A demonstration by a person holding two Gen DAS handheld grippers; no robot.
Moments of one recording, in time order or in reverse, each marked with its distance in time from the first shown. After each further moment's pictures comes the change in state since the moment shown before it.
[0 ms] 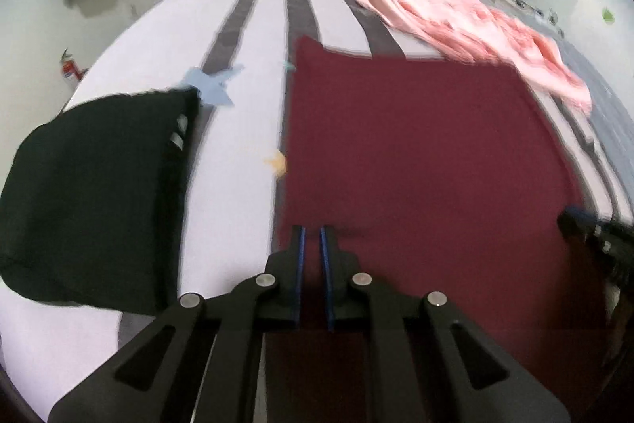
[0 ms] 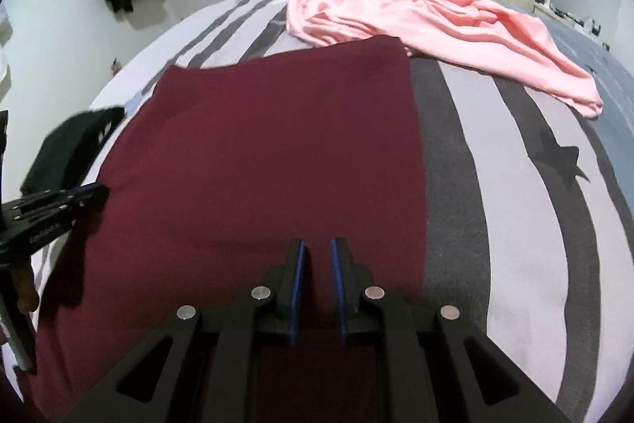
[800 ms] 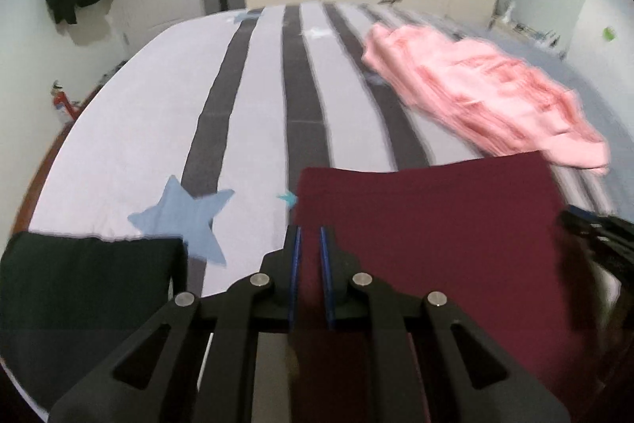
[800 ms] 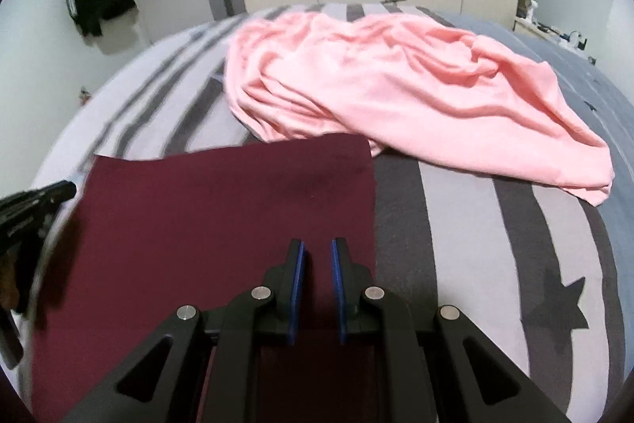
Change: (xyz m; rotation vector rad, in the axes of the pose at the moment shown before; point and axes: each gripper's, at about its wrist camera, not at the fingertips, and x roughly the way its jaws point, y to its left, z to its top) left arm 0.030 0.010 0.079 0.042 -0.067 -0.021; right arm 0.034 -0.037 0.092 0.010 -0.080 -0.051
